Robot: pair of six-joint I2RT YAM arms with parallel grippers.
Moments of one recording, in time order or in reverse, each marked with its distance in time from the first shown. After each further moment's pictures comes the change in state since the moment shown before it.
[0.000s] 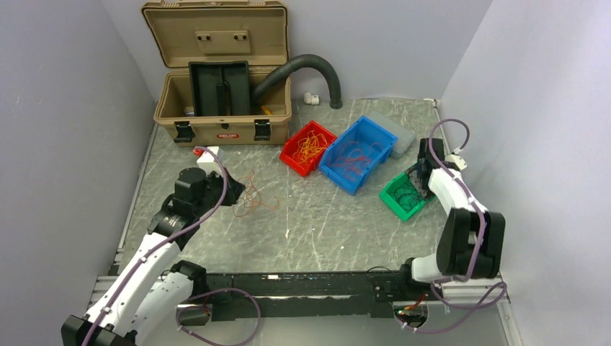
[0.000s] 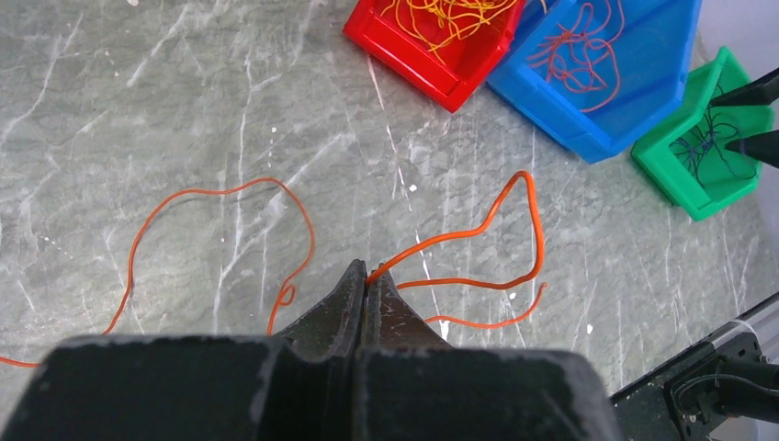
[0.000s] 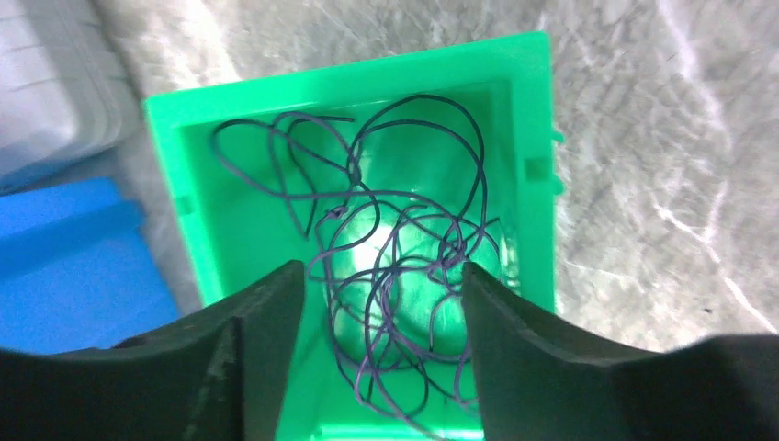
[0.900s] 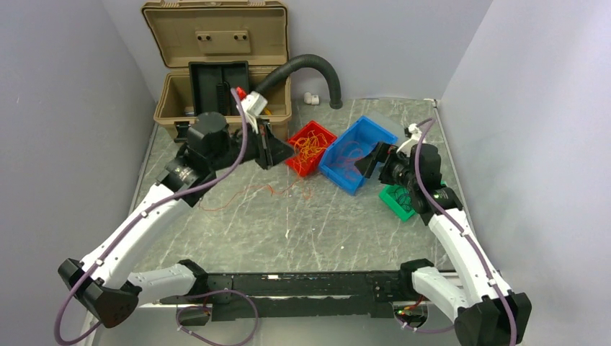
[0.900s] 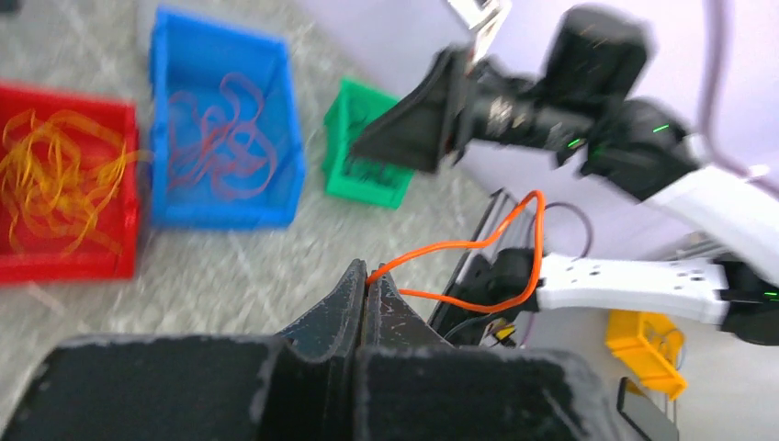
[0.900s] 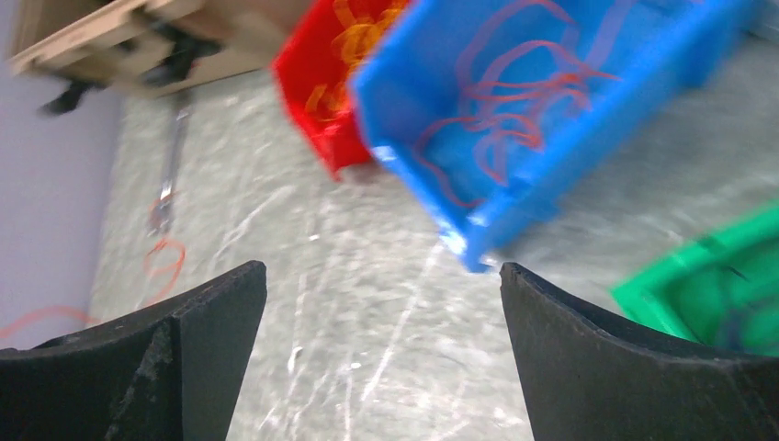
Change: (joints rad) left arm -0.267 0.366 0.578 0.029 0.313 -0.052; right arm 0.306 -0.539 -0.076 0.133 -0.529 -0.396
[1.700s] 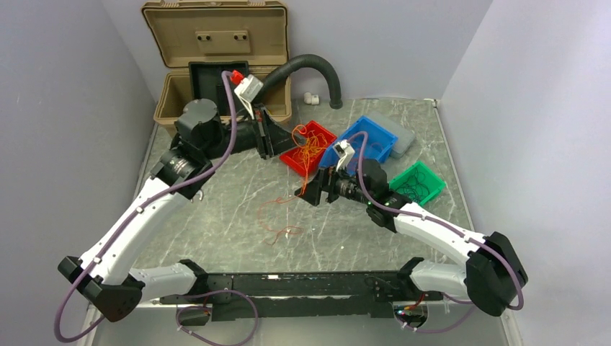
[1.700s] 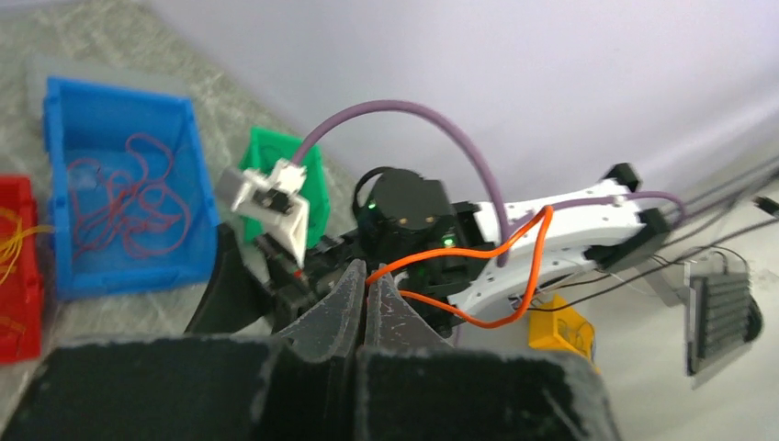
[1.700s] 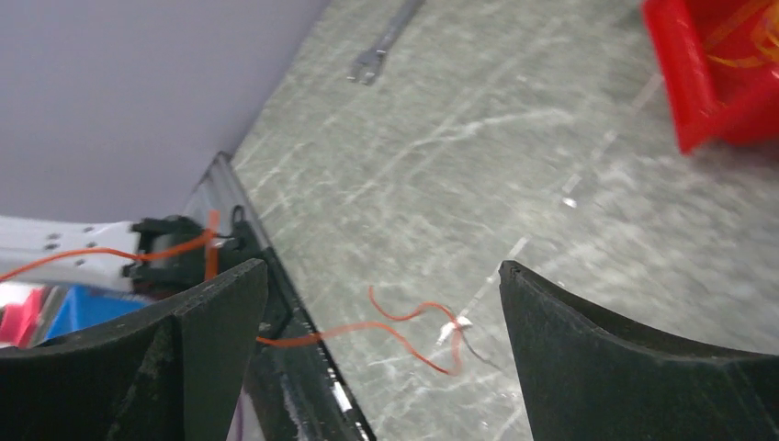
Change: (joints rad) left arm 0.000 0.072 0.245 0.063 0.176 -0.130; right arm 0.505 0.236 -0.140 0.652 -0.243 0.089
